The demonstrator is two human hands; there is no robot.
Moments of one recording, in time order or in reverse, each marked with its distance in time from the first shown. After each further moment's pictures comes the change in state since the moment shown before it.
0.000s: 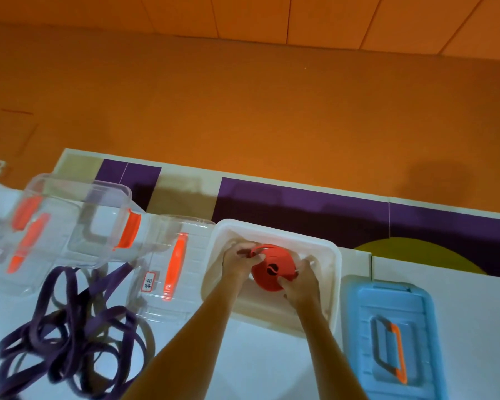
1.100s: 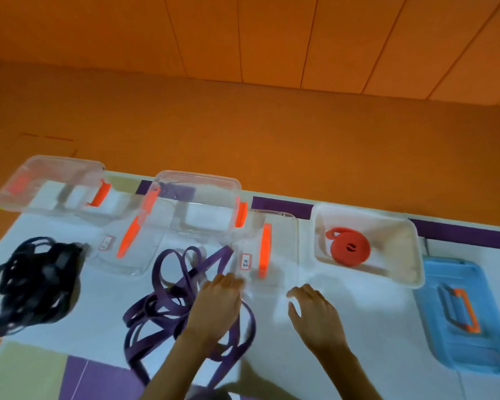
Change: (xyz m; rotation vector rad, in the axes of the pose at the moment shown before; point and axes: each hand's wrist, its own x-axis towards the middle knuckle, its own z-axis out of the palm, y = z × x) left_hand -0.138 -0.050 -0.330 1.275 -0.029 0.818; right_hand -0.220 -0.032 0.155 -0.627 0.150 -0.610
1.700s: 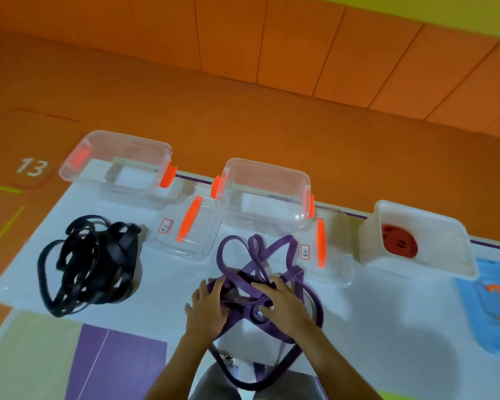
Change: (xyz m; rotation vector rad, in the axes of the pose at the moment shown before) left_hand -0.109 -0.227 0.069 -0.411 -0.276 -0.466; right_hand 0.032 -0.211 0.155 -0.009 -0.254 -0.106
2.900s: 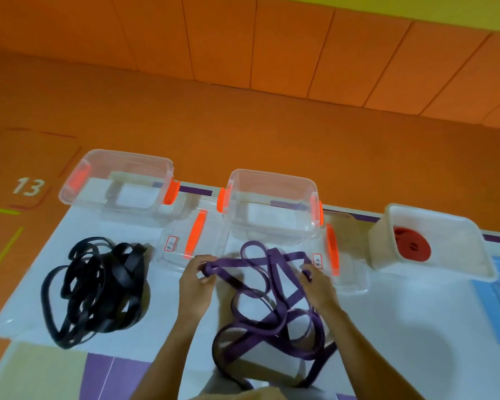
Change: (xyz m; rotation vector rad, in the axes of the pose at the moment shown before) left_hand 0.047 -0.013 -0.084 -0.858 0.401 0.162; right_hand 0.041 0.015 -0.051 0.348 0.266 0.433
